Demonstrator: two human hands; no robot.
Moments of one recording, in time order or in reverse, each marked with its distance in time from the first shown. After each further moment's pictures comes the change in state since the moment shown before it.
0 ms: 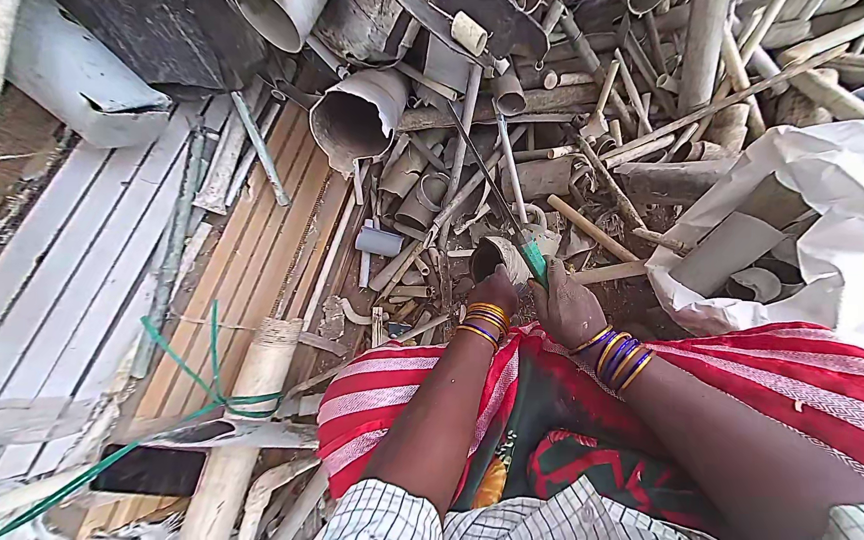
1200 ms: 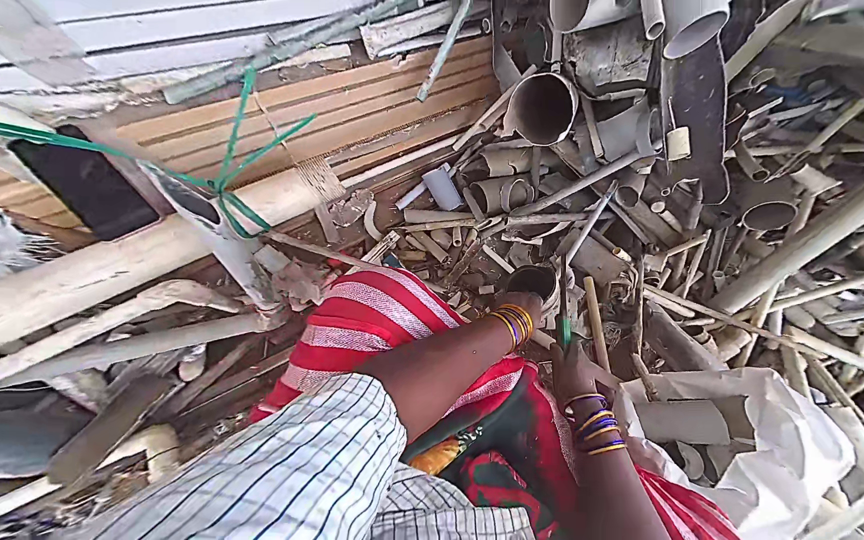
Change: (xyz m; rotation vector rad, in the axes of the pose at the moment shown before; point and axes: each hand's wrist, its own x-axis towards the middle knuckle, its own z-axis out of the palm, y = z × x) left_hand -0.015 -0.028 -0.014 -0.274 -0.057 0.132; right_hand 0.016 0.000 0.006 -0.221 -0.233 0.252
